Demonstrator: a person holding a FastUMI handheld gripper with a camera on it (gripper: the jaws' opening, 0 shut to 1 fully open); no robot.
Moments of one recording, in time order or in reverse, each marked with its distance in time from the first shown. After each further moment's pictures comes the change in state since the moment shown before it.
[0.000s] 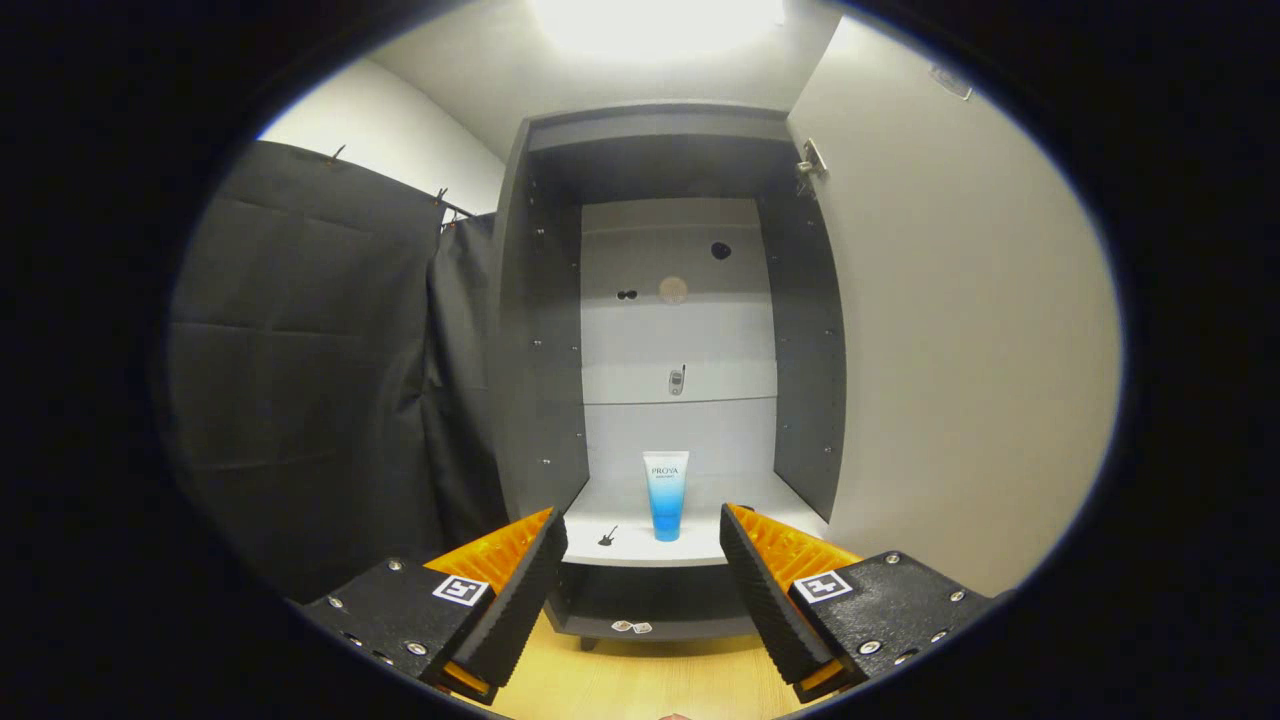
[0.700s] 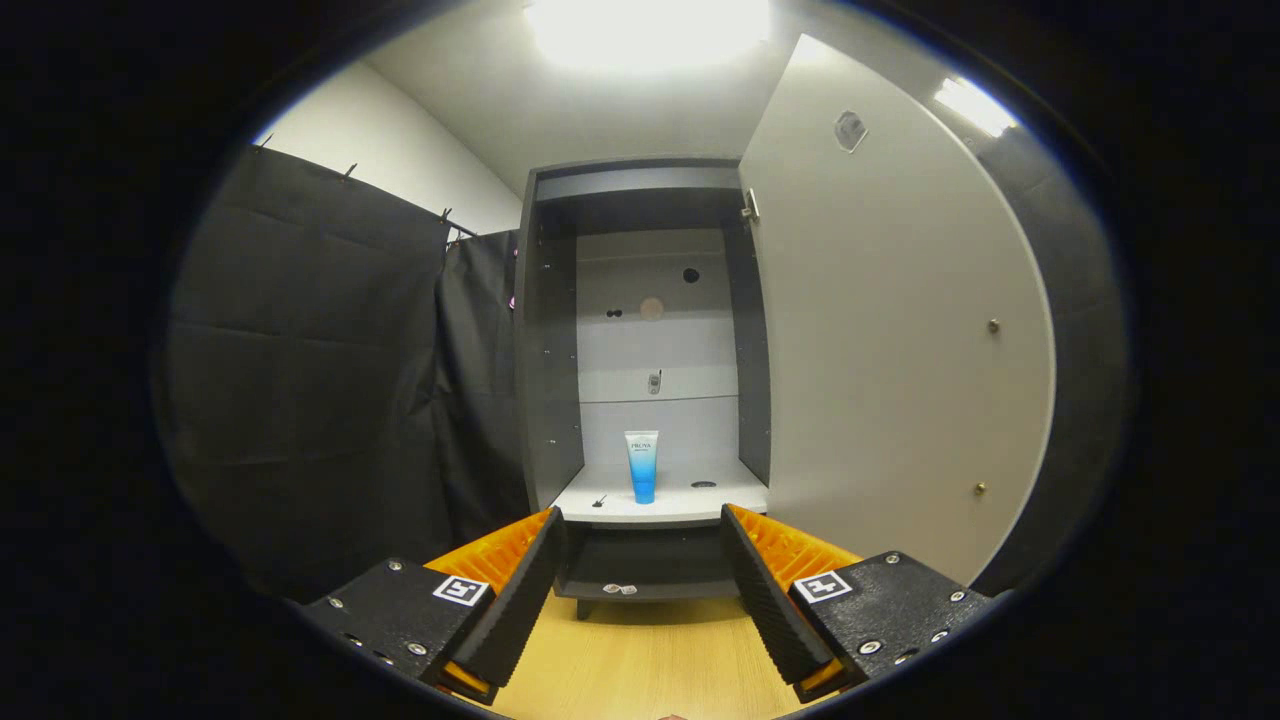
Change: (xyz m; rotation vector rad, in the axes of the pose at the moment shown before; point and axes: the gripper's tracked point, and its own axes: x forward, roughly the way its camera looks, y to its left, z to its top) arm -0.132 -0.027 -0.009 0.005 -0.039 -0.041
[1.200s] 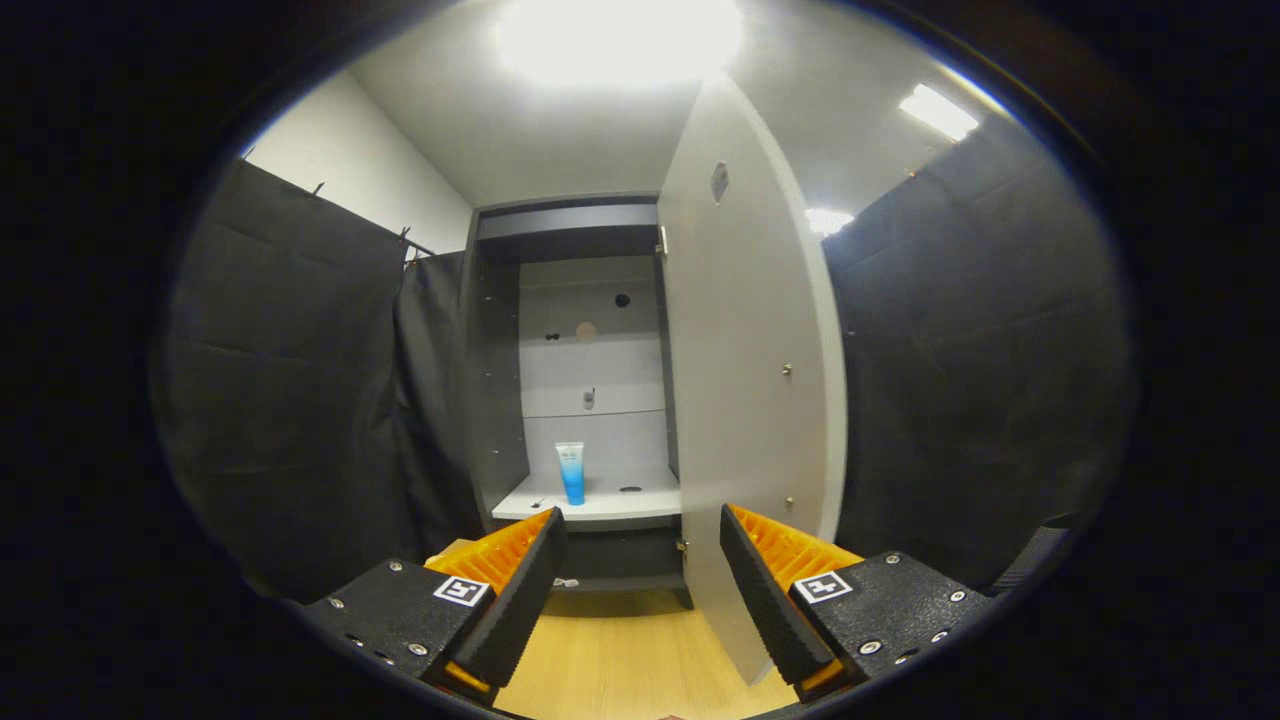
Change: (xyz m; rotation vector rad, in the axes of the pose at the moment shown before) arm -0.073 -0.091 0.024 0.025 -0.037 -0.149
